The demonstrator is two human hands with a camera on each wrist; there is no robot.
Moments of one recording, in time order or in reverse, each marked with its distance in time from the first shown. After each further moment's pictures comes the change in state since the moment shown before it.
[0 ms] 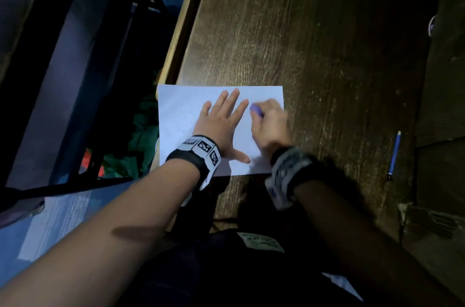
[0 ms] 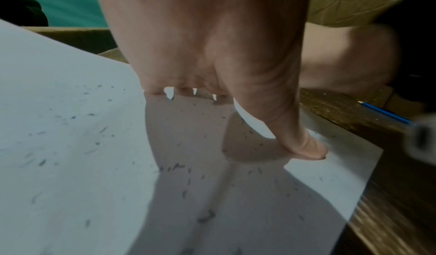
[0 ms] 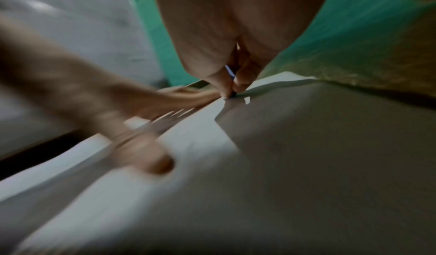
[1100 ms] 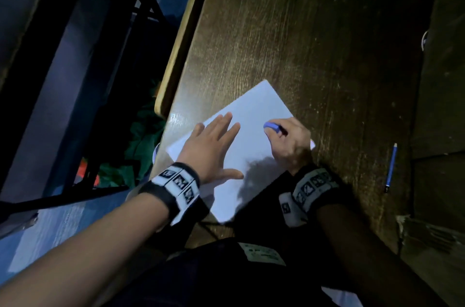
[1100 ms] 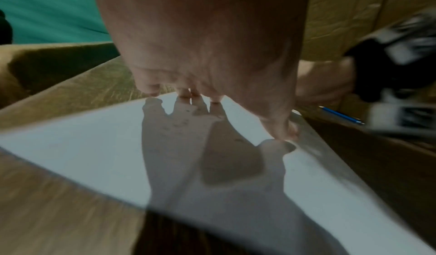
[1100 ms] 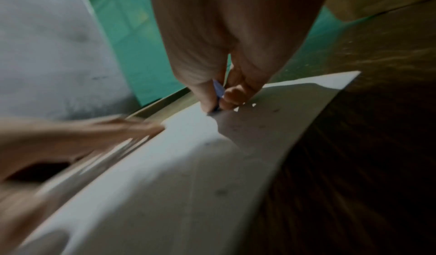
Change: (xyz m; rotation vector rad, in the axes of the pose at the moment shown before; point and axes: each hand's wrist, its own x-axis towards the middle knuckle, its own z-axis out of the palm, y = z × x) left_hand -0.030 -0.014 0.004 -0.040 0.073 0.096; right_hand -0.005 0.042 -0.026 0.079 0.046 0.103
